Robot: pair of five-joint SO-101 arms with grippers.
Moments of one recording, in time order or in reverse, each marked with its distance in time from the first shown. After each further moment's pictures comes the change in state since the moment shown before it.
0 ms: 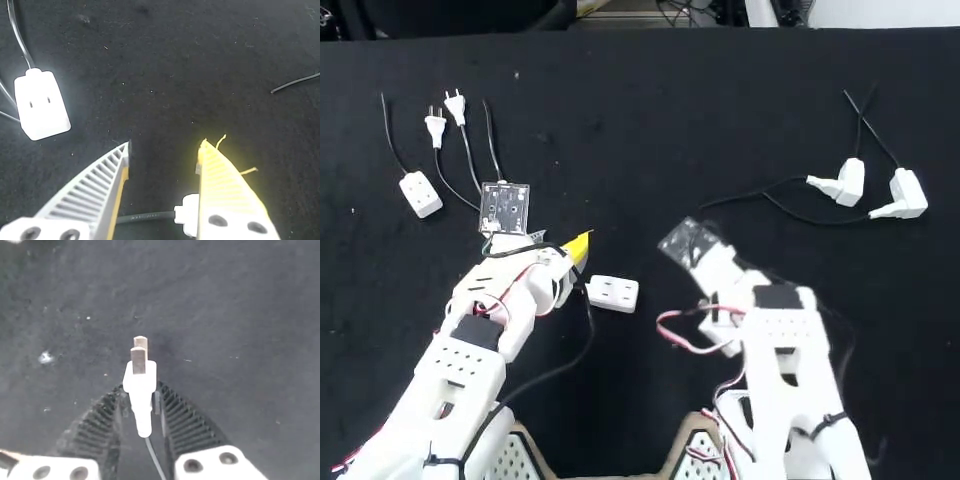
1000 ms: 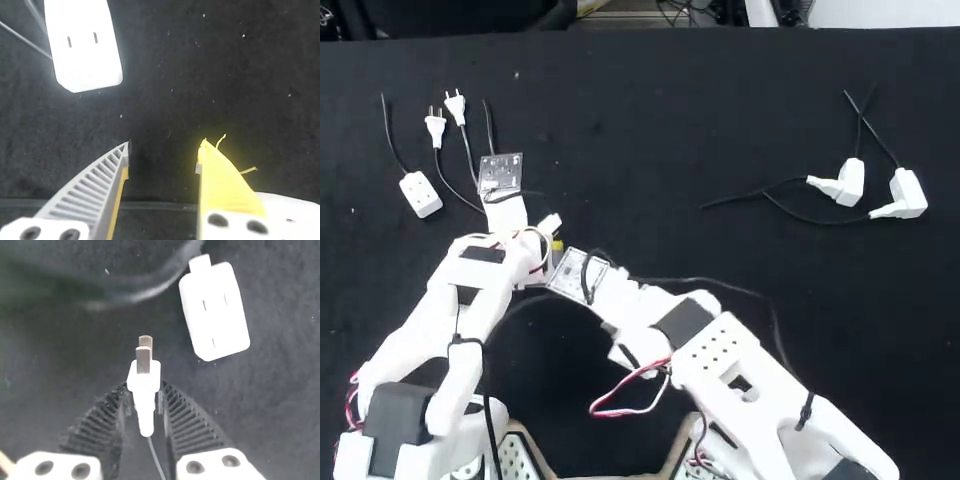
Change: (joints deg) left arm -8.4 36.6 -22.9 12.6 0.0; right arm -40.9 0.1 -1.8 -1.7 -23.5
